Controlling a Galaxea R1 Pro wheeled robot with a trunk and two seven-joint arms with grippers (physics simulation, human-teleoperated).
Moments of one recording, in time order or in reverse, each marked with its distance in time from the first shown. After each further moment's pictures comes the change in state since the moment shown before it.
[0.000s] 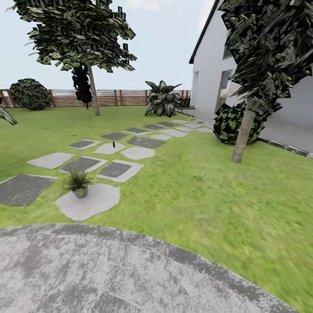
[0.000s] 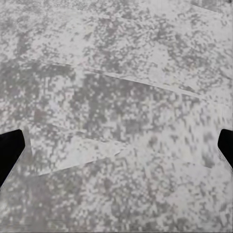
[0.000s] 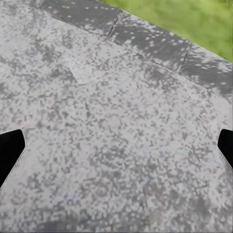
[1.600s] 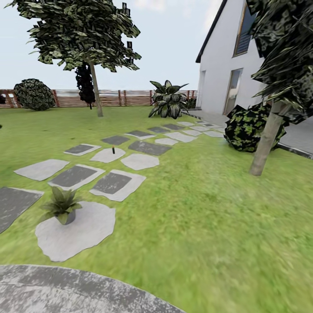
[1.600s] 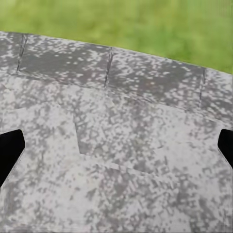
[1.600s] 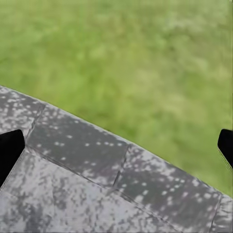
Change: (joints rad) left arm 0.000 0.000 0.000 0.000 0.004 0.000 0.000; right arm 0.000 0.000 0.000 0.001 -0.003 0.000 0.000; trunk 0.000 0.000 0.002
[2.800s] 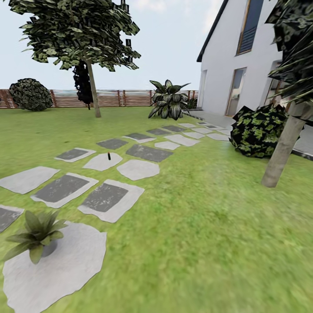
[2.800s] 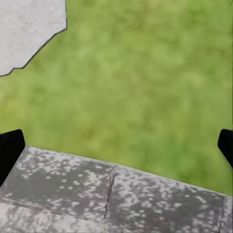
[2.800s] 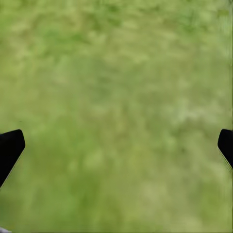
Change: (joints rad) left arm 0.000 0.001 0.000 0.009 -0.001 0.000 0.000; right arm 0.000 0.000 0.000 0.001 0.000 0.000 0.000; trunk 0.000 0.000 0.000
